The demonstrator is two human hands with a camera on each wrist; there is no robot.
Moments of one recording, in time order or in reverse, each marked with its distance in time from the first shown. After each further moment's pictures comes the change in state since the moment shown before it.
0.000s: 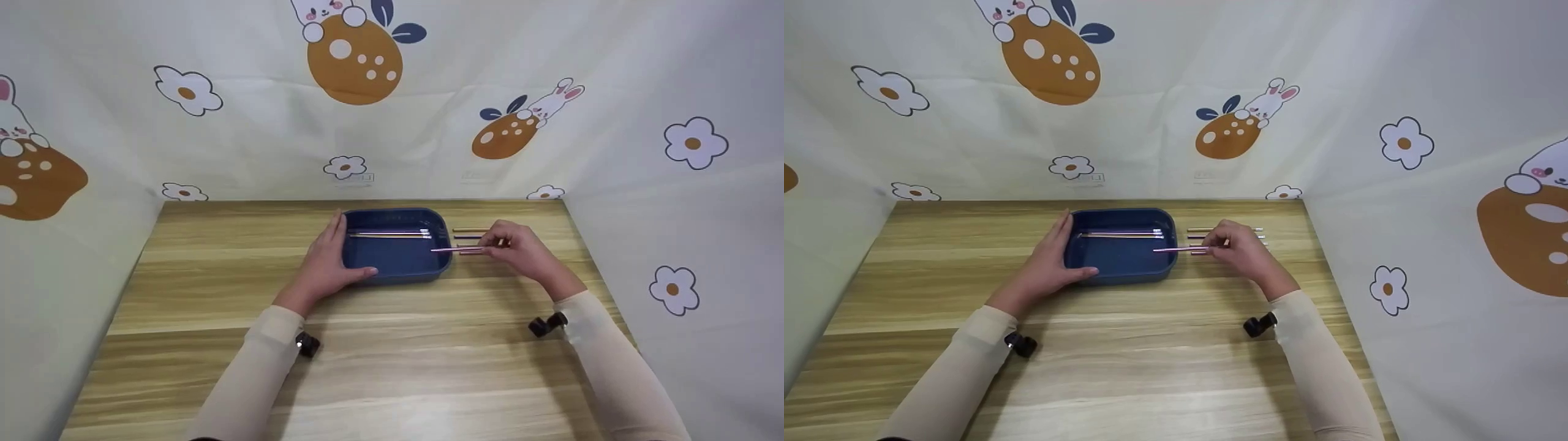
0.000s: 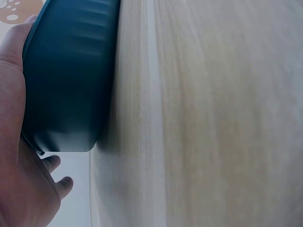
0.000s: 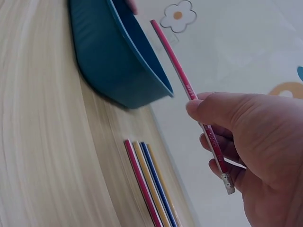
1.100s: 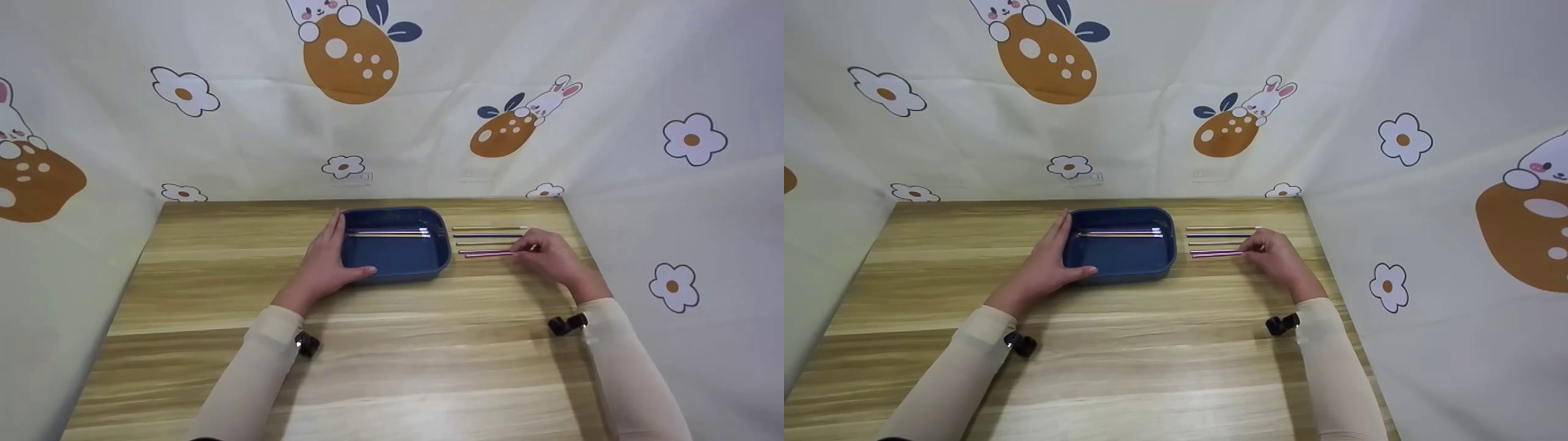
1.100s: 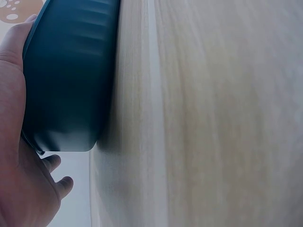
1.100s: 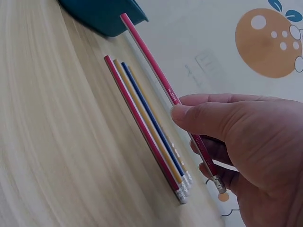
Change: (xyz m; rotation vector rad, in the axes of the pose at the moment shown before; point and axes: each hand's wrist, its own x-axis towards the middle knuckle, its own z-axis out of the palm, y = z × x) left_hand 0.000 0.001 -0.001 0.008 -0.012 -0.023; right_hand -0.037 0.056 -0.034 -0.080 0.059 0.134
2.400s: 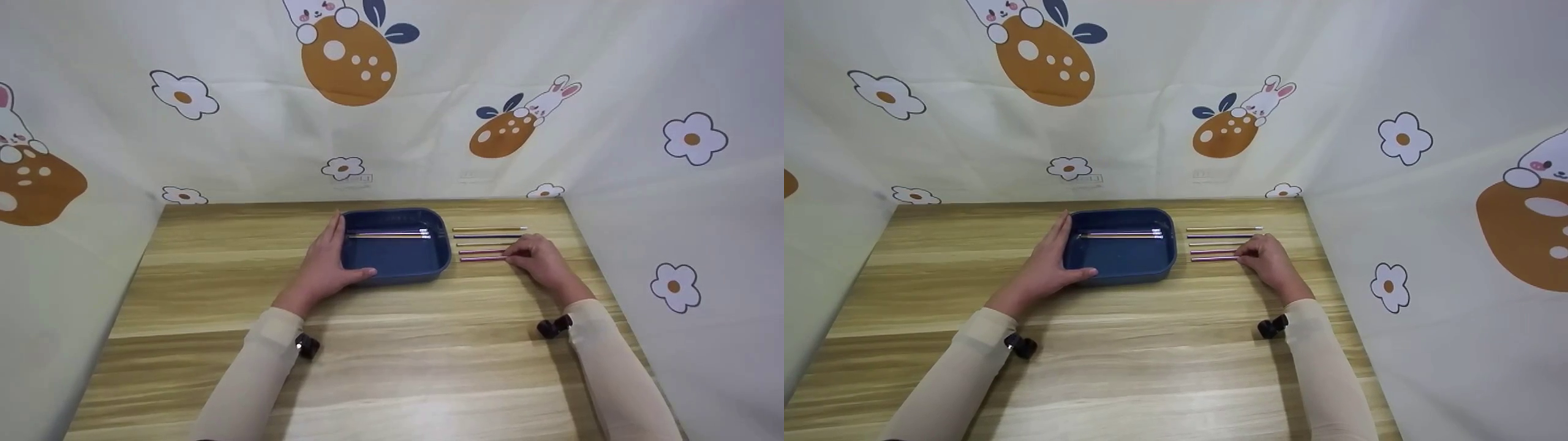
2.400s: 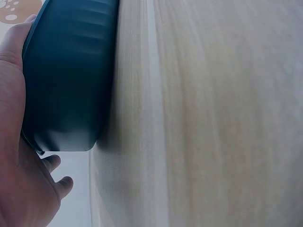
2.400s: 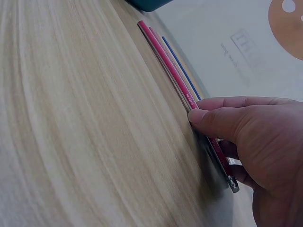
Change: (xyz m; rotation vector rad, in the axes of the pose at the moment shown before) left_hand 0.000 -0.001 0.000 -0.002 0.008 0.009; right_hand 0.005 0.032 0.028 -0.060 0.027 0.003
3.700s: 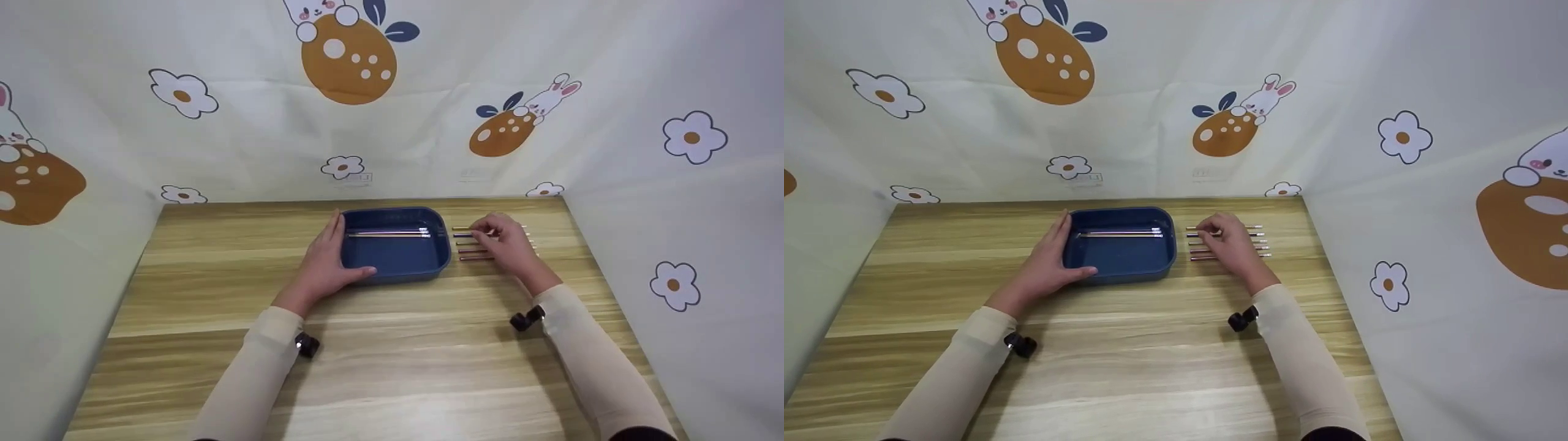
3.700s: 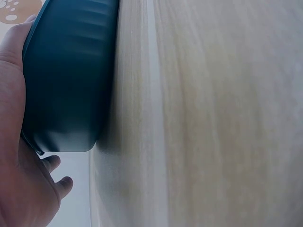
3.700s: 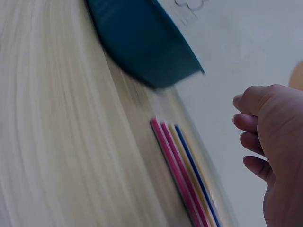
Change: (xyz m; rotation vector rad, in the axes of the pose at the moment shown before) left_hand 0.001 -0.001 0.000 -0.004 -0.018 -0.008; right_hand 0.039 -0.080 0.030 0.151 0.107 -0.068
